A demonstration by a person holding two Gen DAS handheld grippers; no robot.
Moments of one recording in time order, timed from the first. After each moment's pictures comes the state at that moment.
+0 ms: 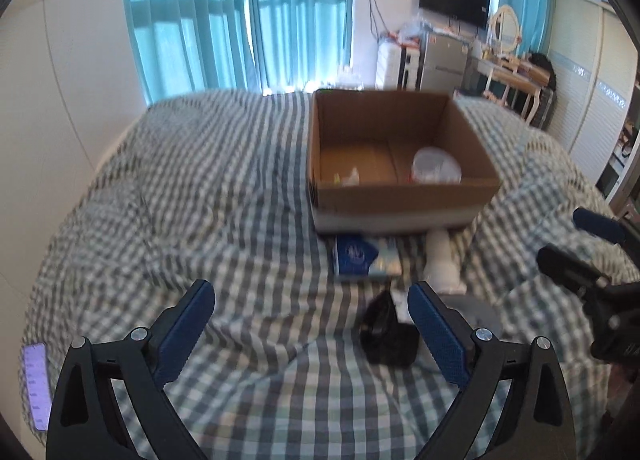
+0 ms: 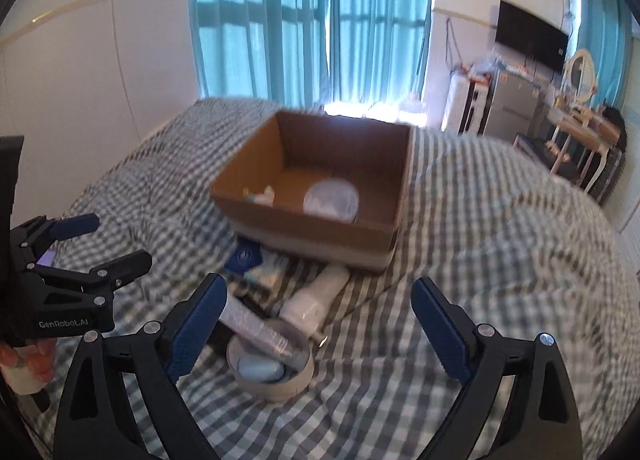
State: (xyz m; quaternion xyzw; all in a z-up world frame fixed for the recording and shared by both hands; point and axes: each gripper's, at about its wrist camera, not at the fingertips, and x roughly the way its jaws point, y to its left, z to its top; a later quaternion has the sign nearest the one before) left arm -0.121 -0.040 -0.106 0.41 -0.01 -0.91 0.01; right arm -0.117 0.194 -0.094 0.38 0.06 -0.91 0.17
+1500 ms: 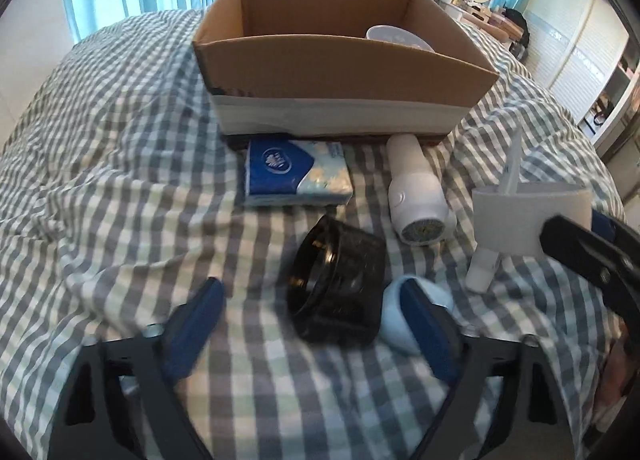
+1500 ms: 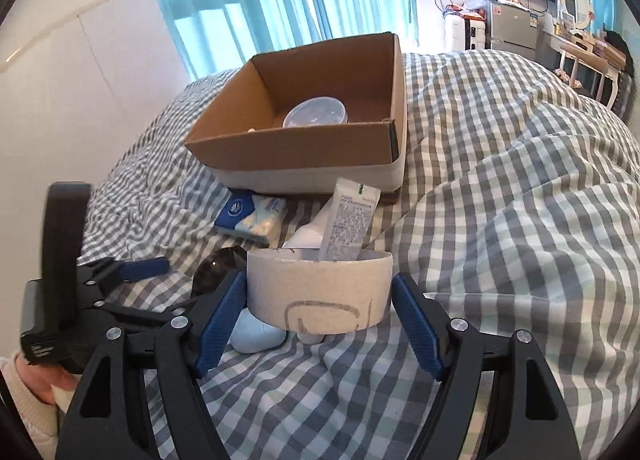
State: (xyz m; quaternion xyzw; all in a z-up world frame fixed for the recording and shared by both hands) left arm -0.157 -0.002 -0.194 0.51 0.02 -0.85 -0.08; right arm -0.121 0.222 -0.141 0.42 -0.03 -0.89 0.17
